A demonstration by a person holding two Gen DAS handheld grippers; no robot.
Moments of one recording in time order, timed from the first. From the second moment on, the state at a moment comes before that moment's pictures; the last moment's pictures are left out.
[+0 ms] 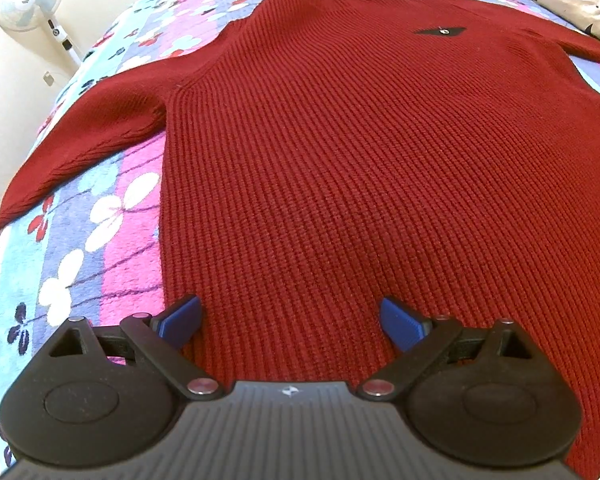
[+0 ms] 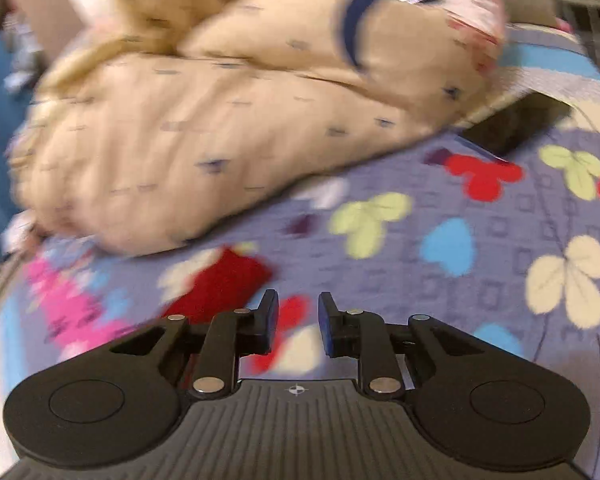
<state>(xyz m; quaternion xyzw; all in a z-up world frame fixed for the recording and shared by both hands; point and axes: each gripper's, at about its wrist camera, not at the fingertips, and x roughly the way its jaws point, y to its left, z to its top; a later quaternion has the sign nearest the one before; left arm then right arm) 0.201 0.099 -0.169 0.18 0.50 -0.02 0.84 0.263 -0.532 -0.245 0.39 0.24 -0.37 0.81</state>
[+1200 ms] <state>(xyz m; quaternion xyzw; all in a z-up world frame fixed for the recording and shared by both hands) 0.212 0.163 -0.046 0.06 0.35 0.10 0.93 0.181 -0.204 -0.180 0.08 0.47 0.06 0.88</state>
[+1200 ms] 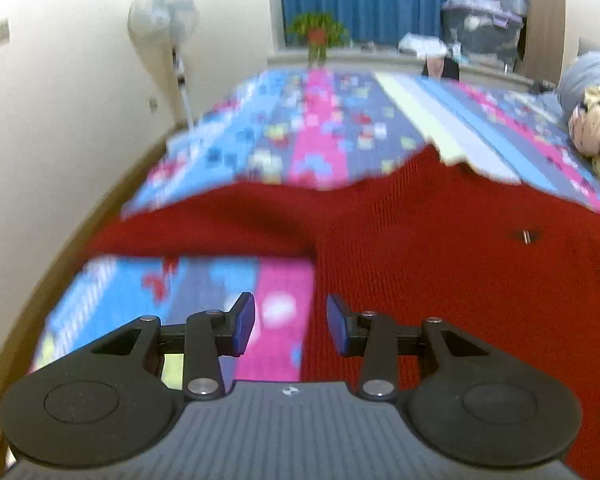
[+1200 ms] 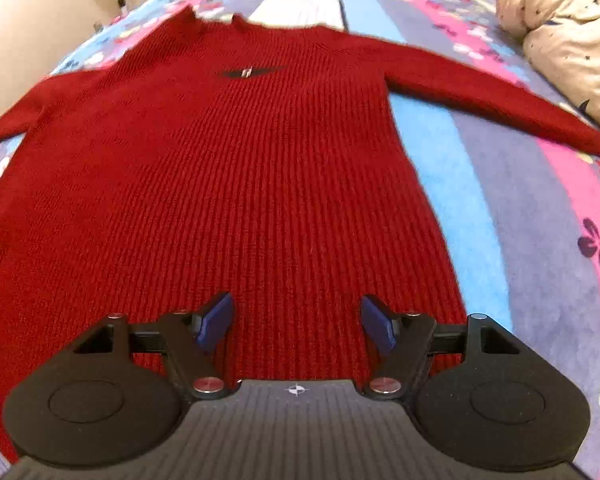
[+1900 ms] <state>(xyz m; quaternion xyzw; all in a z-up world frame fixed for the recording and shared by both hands) 0.309 0.294 -0.107 -0.08 0.34 0.19 0.92 0.214 -0.172 -0.164 0.04 0.36 0.06 0.93</state>
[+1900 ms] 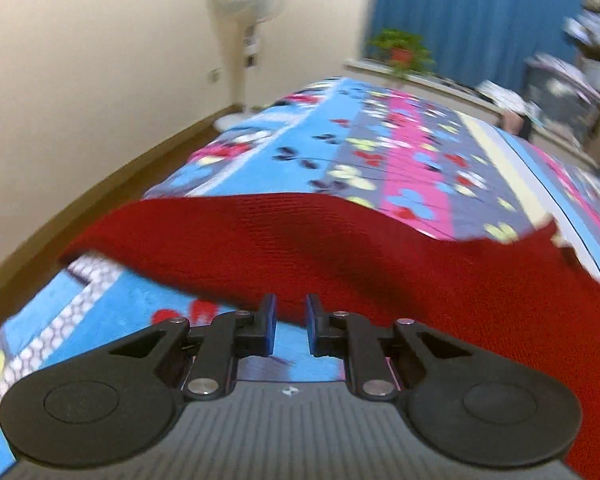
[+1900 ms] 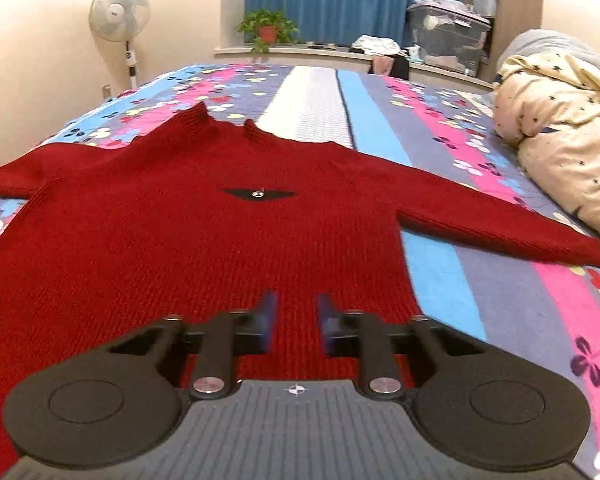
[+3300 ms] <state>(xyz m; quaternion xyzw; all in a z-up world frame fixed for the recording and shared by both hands) 0.265 0.064 -0.077 0.15 0.35 -0.08 0.92 0.239 -0.181 -0.182 0.11 0.41 0.08 0.90</state>
